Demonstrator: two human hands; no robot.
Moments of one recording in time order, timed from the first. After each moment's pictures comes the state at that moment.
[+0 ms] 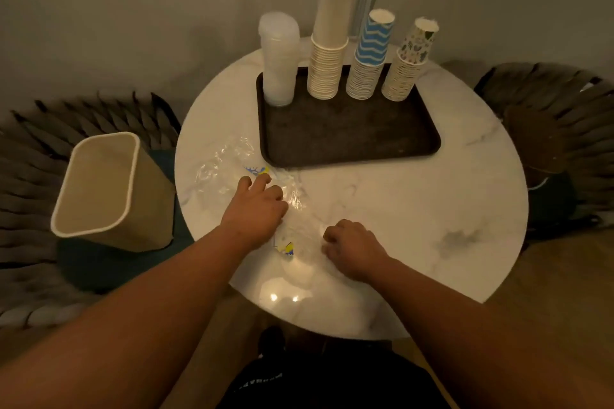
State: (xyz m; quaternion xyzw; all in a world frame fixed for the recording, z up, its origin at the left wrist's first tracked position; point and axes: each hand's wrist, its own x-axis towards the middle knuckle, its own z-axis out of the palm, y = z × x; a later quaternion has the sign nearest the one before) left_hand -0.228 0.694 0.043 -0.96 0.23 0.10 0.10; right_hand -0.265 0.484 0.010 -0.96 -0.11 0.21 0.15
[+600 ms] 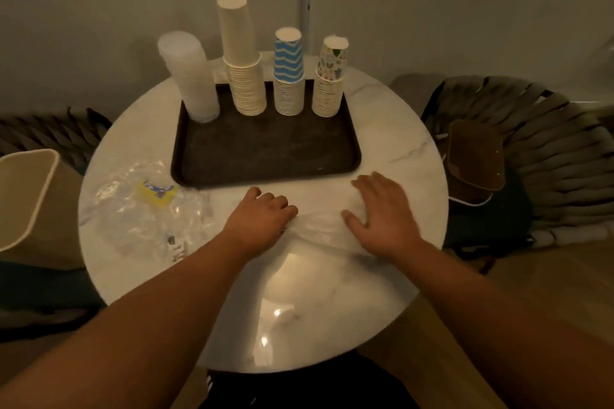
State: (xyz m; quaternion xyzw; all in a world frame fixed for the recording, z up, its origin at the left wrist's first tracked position) left_hand -0.196 0.501 0.048 -0.96 0.26 0.09 0.07; right_hand -0.207 0.262 0.065 -0.98 -0.12 0.03 0.15
